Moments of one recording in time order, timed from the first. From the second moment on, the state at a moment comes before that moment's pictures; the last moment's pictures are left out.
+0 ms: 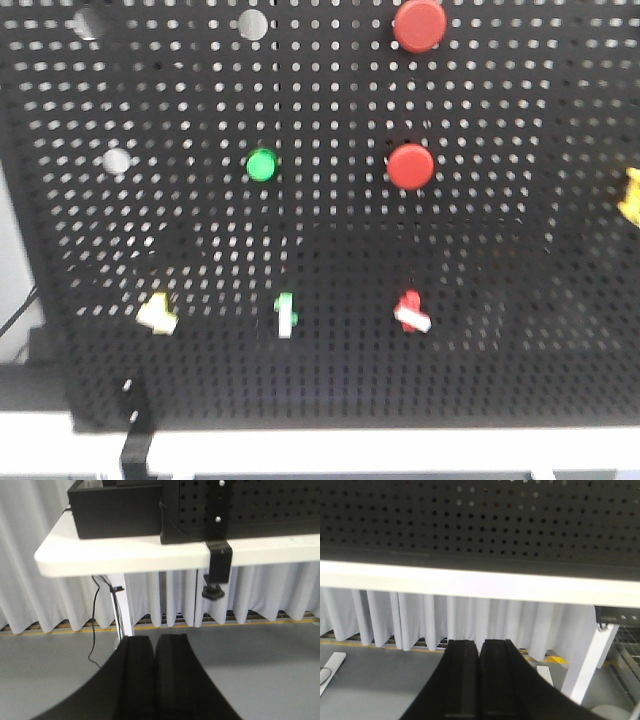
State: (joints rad) left arm -0.03 -0.01 0.03 0.03 0.35 -0.01; right arm 0.05 -0.01 0.03 -0.18 0.27 0.10
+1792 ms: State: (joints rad) left arm -0.03 -0.01 0.03 0.38 -0.26 0.07; right arm 0.05 -0.01 0.03 -0.21 -0.18 0.10
